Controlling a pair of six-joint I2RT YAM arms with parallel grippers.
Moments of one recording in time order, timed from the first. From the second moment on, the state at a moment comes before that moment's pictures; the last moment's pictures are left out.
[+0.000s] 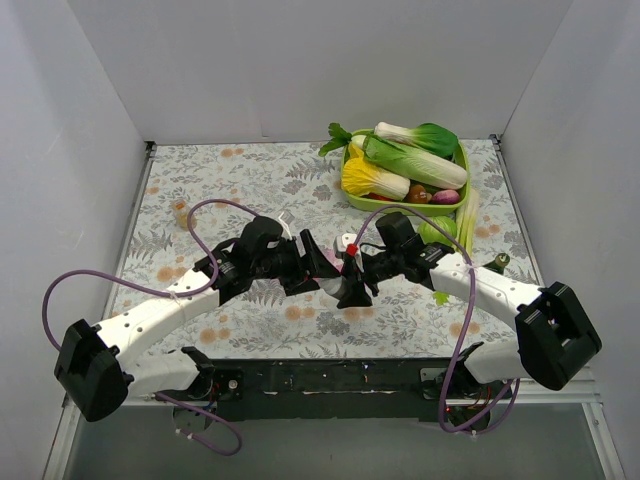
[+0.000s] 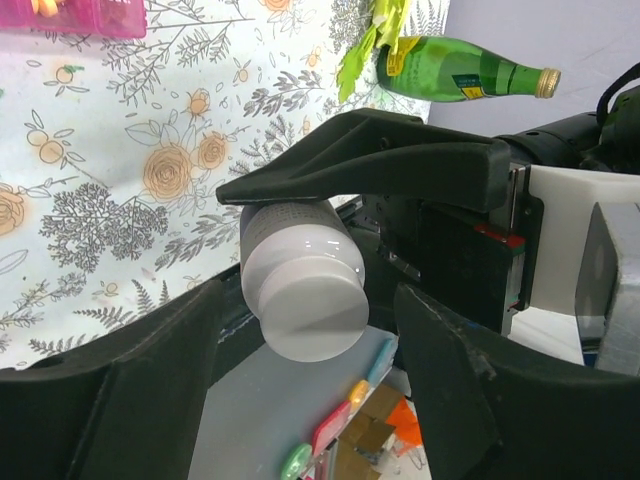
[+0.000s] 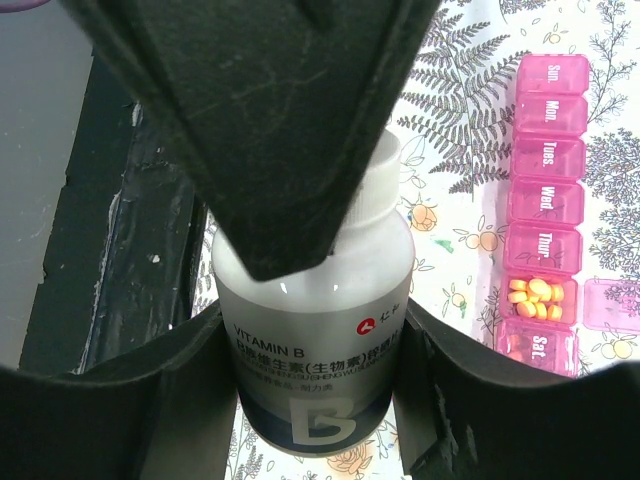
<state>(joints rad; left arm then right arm) -0.75 1.15 0.85 -0.32 0.32 -1.14 0.69 1.34 0.79 -0.23 -0.94 -0.50</state>
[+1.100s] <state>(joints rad) -0.73 1.17 0.88 -0.35 0.64 -0.19 0.69 1.38 0.78 -0.21 -1.09 -0.41</state>
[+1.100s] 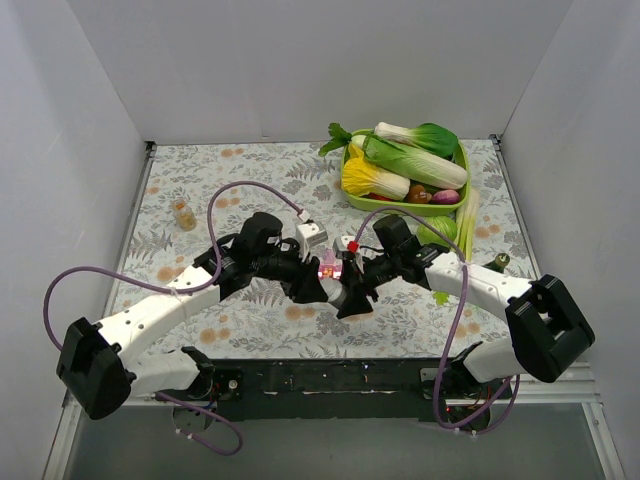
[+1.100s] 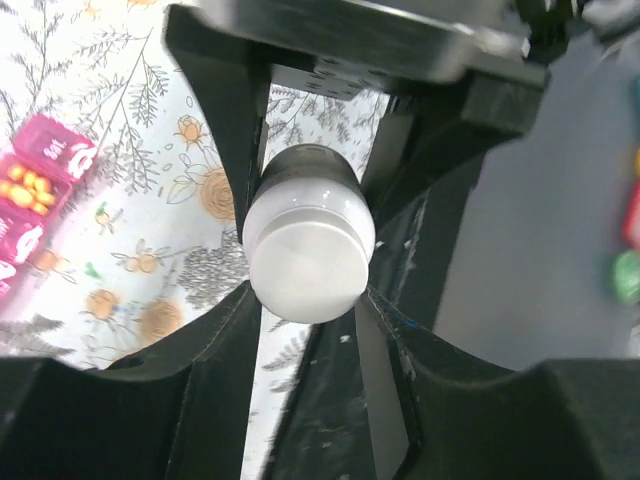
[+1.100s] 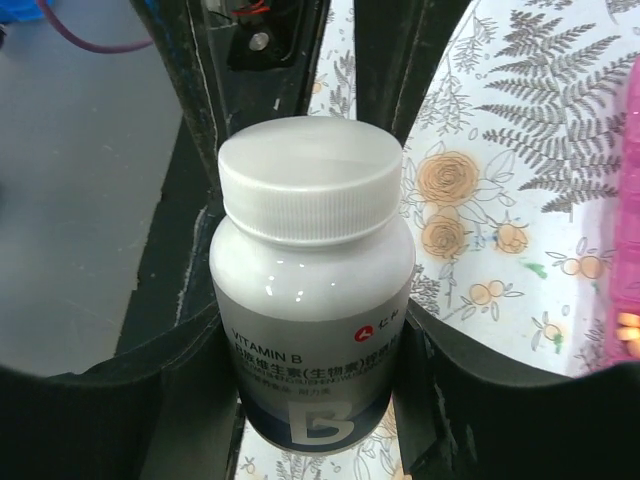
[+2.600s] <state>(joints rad) -0.76 1.10 0.92 -0.45 0.24 -1.06 0.69 1.39 0.77 -0.13 -1.08 -0.39</state>
